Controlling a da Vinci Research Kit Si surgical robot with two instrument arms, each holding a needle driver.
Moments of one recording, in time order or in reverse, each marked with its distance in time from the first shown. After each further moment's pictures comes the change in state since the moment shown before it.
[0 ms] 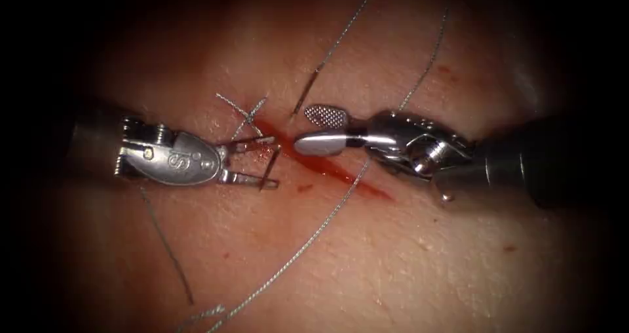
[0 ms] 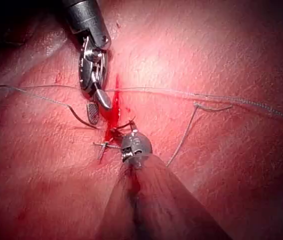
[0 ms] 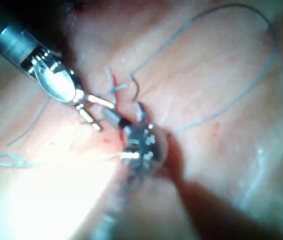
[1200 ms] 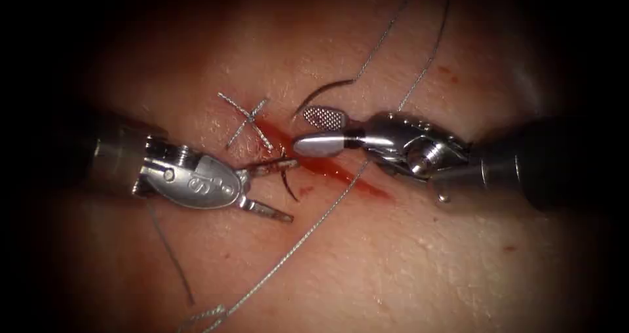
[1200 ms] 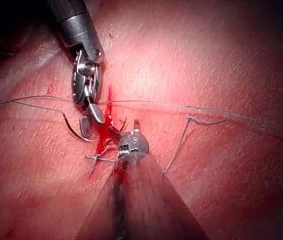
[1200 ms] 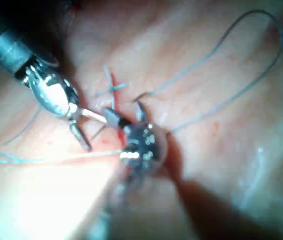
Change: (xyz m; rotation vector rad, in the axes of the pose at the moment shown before) right arm 0.000 0.001 0.000 -0.013 0.006 -0.005; left arm 0.001 0.002 0.002 -0.104 -0.012 0.117
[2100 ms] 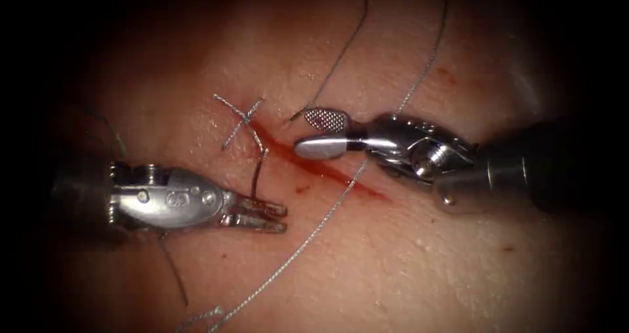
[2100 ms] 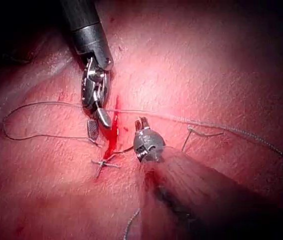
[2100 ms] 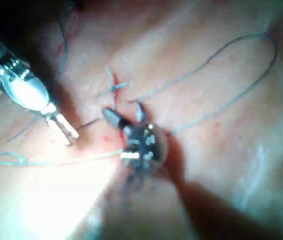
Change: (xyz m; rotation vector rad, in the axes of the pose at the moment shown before) right arm 0.000 -0.001 0.000 0.006 -0.002 0.009; left arm 0.005 0.002 -0.005 -0.175 0.107 -0.572
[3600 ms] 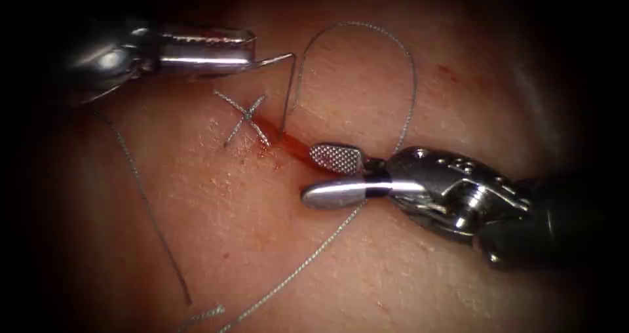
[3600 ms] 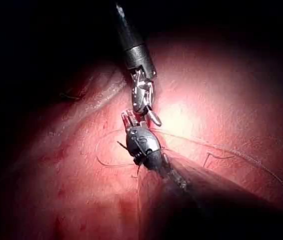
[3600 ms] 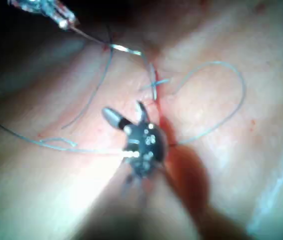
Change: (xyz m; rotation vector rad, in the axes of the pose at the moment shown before) right arm 0.002 -0.010 -0.003 0.065 -0.002 -0.004; left arm 0.021 -0.002 -0.011 0.169 0.274 0.157
